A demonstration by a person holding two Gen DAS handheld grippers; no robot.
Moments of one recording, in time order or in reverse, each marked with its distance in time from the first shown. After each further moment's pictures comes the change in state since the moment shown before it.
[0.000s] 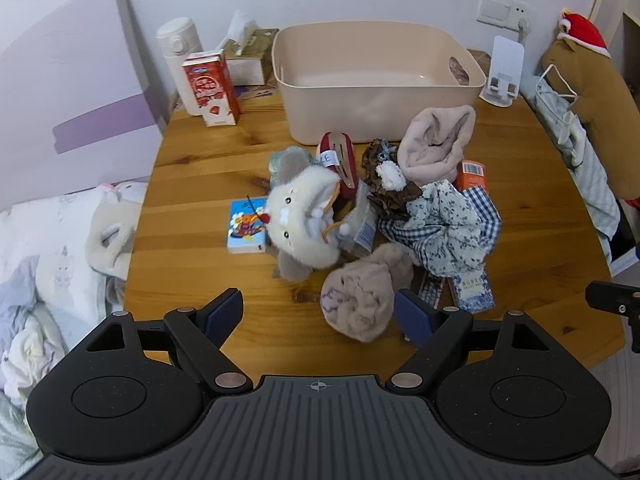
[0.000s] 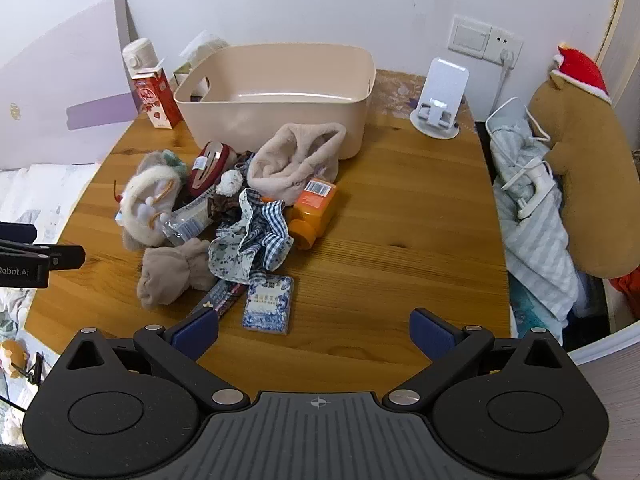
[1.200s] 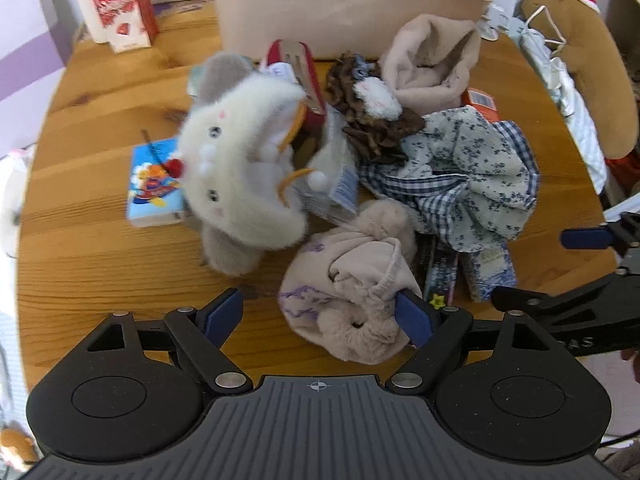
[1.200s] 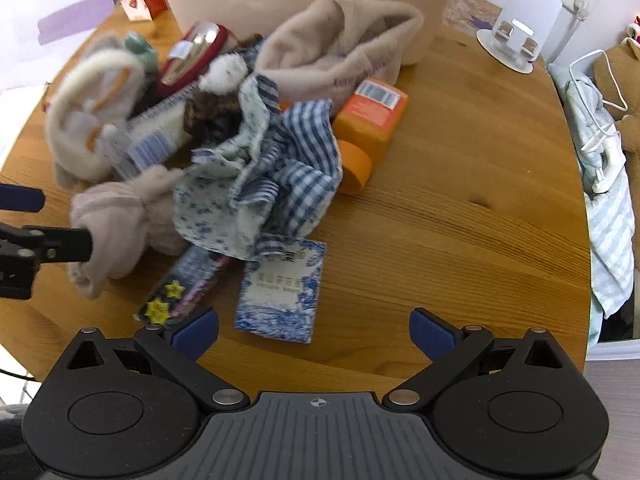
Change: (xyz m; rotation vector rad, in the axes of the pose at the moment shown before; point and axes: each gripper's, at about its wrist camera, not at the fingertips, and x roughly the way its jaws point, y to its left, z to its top) left arm 0.128 0.006 -0.006 0.002 0.171 -0.198; right arm 0.149 0.044 -0.001 0.050 0.253 -0.102
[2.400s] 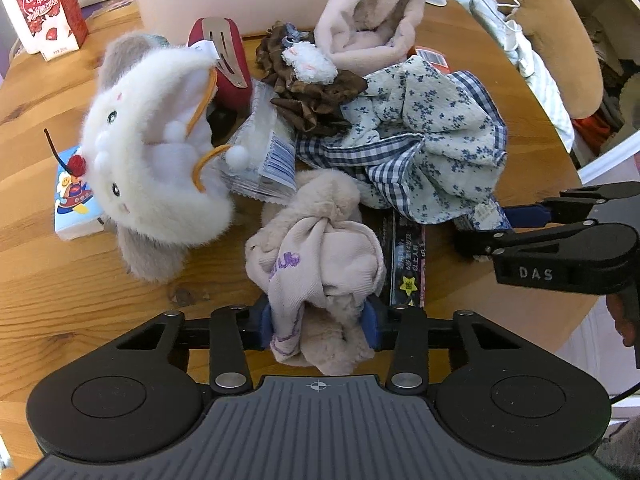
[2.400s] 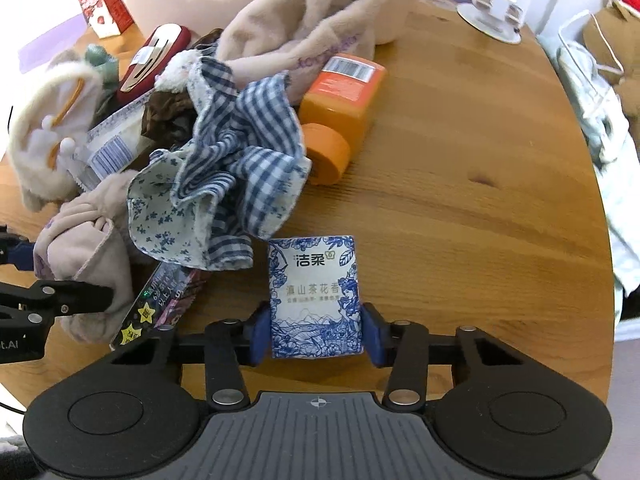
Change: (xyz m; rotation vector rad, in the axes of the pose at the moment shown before) left arm 0.024 -0.018 -0.009 0.084 0.029 -0.073; right arm 0.016 -0.012 -0.017 0.211 -0.013 0.021
